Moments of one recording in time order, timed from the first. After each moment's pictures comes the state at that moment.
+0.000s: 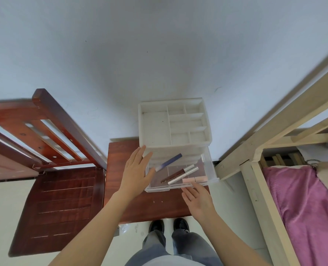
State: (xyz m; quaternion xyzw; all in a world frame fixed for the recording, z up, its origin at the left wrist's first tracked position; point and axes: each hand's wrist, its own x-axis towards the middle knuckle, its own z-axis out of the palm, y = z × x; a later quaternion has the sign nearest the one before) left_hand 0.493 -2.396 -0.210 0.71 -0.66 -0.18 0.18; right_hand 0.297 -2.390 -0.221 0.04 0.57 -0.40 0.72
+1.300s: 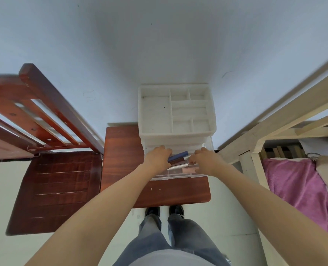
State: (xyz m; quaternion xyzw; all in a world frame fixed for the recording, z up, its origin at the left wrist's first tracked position) left_hand 0.445 -2.447 -0.224 0.66 -0.68 -0.31 -0.06; right_hand 0.276 -2.484 -0.204 -0.85 0.41 0.28 0.17
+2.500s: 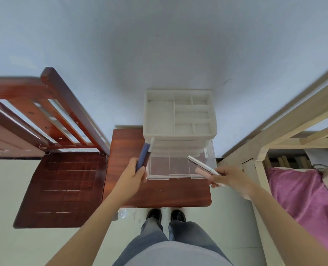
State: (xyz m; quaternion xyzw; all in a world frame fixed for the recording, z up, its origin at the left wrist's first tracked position) left_hand 0.479 -2.346 -0.172 0.72 -0.41 -0.47 0.30; right_hand 0.208 -2.445 -0.166 -0.61 0.56 0.01 0.56
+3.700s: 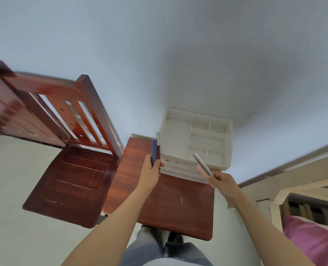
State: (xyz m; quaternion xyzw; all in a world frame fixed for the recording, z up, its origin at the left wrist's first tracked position) left_hand 0.459 -2.422 -0.208 0.72 -0.22 -0.40 0.52; right_hand 0.251 -2.516 -0.204 -0.60 0.54 -0.09 0.58
